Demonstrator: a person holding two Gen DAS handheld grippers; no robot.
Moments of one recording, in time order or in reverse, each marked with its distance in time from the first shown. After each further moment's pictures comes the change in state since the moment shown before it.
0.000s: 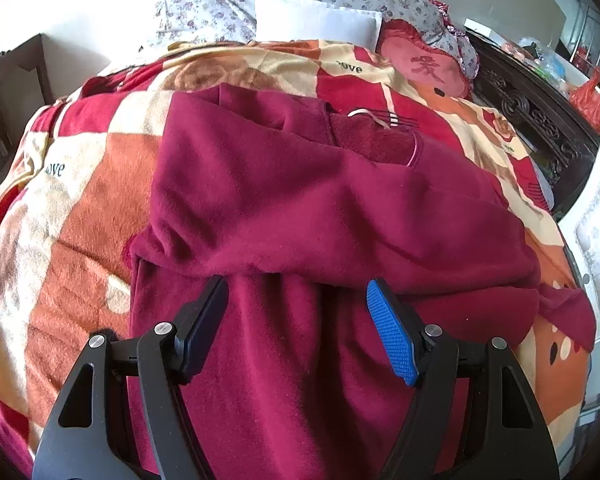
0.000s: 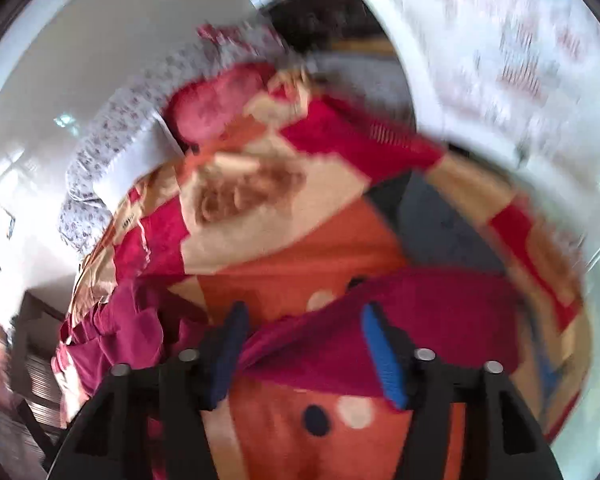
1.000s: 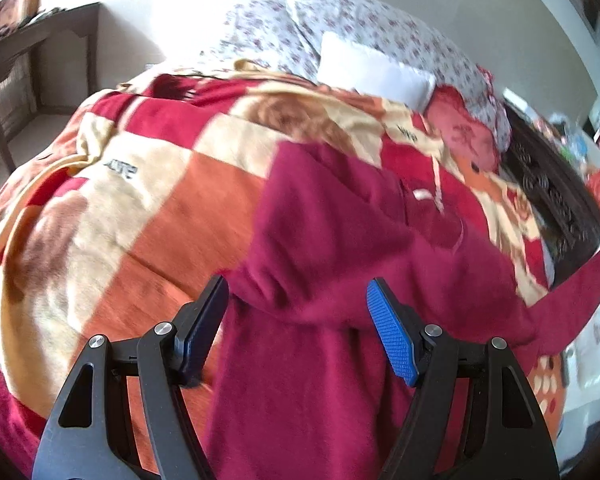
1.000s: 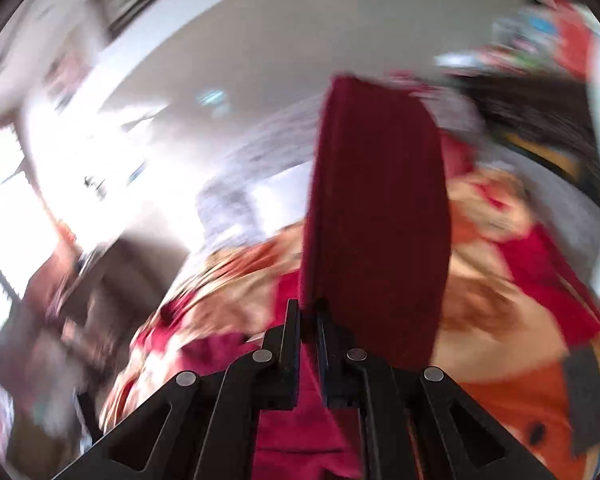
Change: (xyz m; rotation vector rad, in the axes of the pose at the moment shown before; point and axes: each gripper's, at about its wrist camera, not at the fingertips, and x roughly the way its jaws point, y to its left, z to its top) left arm -0.039 0.082 0.021 -0.220 -0.126 0.014; right arm -0.047 0.227 0.023 -0.496 -0.178 0.422
